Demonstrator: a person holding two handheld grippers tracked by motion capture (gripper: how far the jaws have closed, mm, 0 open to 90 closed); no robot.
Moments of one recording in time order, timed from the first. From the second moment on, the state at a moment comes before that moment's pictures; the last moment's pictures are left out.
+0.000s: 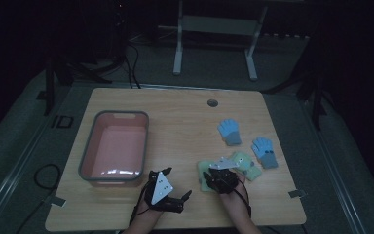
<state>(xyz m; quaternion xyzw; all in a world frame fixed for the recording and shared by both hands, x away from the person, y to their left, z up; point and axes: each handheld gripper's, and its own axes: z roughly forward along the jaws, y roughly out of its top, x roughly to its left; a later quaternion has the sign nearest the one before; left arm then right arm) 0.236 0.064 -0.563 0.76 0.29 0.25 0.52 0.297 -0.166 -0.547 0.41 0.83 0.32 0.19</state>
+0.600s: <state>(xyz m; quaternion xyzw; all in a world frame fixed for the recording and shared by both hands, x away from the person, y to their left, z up) 0.236 0.064 -0.563 0.76 0.29 0.24 0.53 0.294 -0.203 -0.509 0.34 0.85 0.37 0.18</state>
